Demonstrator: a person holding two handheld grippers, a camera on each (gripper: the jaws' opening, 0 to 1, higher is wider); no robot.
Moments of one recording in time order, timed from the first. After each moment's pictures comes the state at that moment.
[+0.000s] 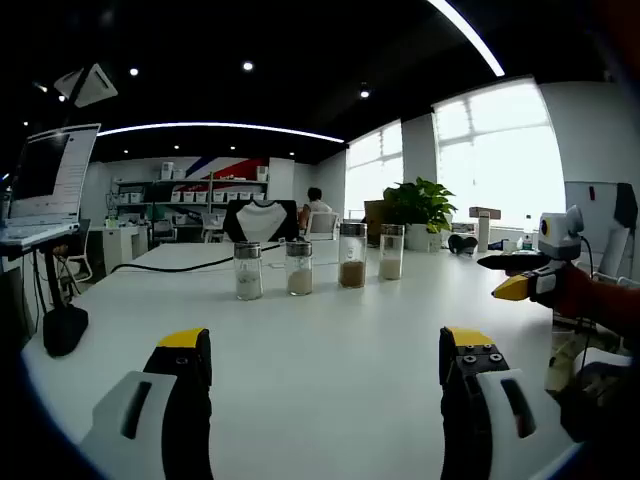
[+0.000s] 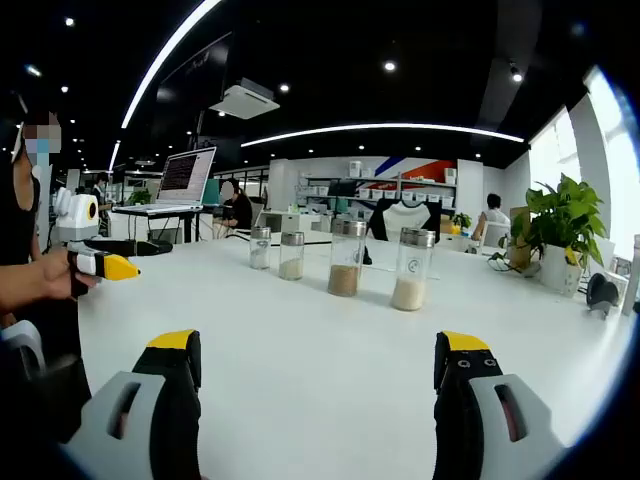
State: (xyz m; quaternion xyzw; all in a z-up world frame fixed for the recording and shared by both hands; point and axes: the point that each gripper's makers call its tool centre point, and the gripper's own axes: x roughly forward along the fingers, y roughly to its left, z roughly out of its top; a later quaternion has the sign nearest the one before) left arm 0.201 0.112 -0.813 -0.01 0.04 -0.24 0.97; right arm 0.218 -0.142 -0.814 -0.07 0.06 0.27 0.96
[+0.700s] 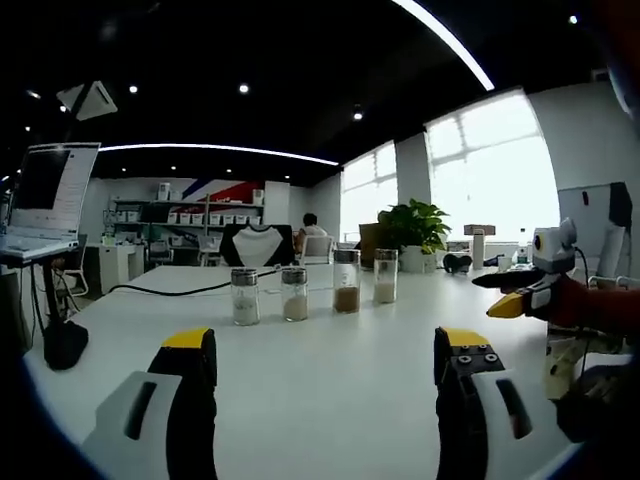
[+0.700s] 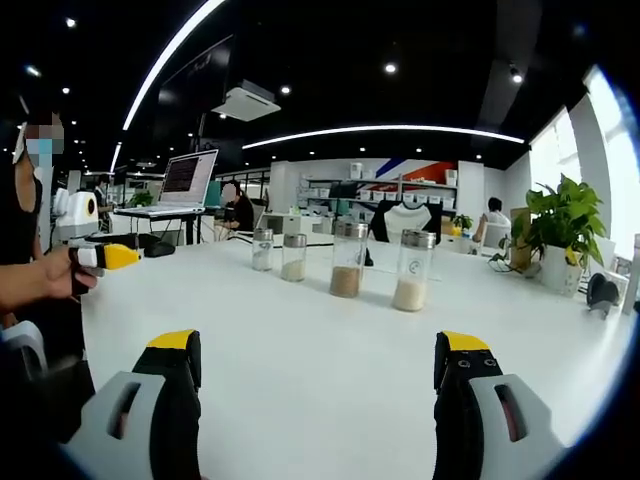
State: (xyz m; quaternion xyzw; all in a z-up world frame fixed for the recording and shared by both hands) left arm 0.194 0.108 -0.791 -0.02 -0.02 -0.25 0.97; right arm 0.213 -0.143 -0.813 -0.06 0.06 0.28 0.96
